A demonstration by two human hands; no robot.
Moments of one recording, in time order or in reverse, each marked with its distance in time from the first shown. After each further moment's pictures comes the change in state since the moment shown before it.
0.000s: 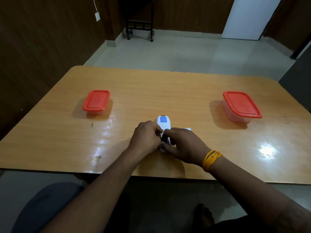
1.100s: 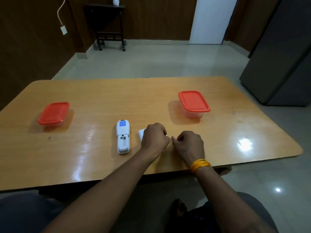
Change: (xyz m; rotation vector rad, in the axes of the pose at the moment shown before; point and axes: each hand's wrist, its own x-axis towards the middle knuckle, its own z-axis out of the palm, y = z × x) left_hand -0.003 0.137 0.109 -0.031 0.026 0.067; right_hand -0.106 0.072 -0.041 -0.018 0.378 0.906
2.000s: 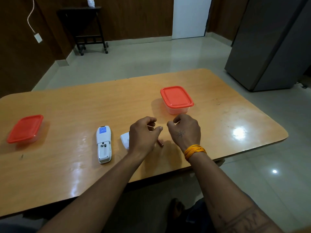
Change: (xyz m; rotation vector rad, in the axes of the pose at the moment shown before) left_hand 0.009 0.017 0.015 -0.233 0.158 0.150; right_hand 0.034 0.010 -0.027 0.150 0.214 0.128
